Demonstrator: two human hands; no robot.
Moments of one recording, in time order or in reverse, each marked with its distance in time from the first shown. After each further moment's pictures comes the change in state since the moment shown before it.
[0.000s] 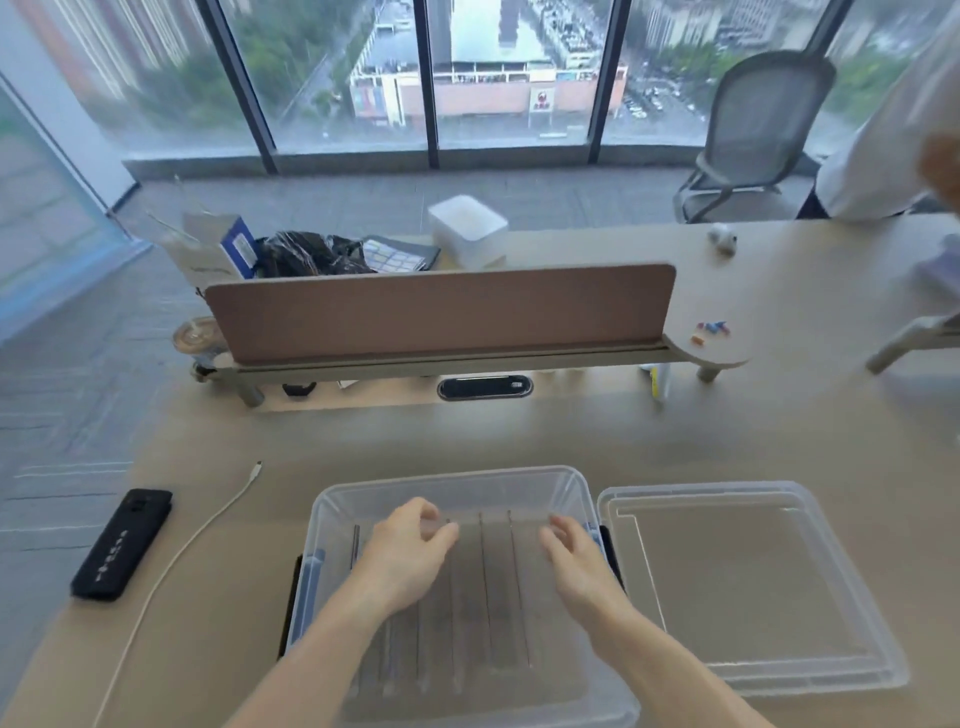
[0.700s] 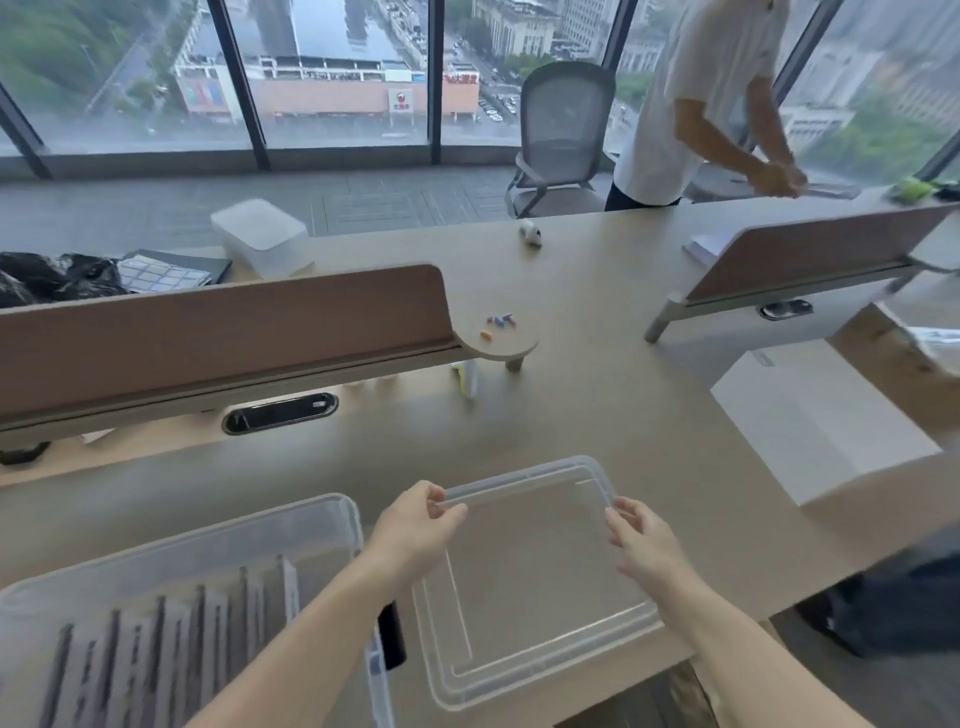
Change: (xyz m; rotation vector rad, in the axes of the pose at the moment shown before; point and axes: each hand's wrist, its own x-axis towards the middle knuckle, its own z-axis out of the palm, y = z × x) left_hand 0.045 0.184 0.216 -0.081 -0.197 0.146; right_hand -0.007 0.079 -0.319 0.095 0.454 0.124
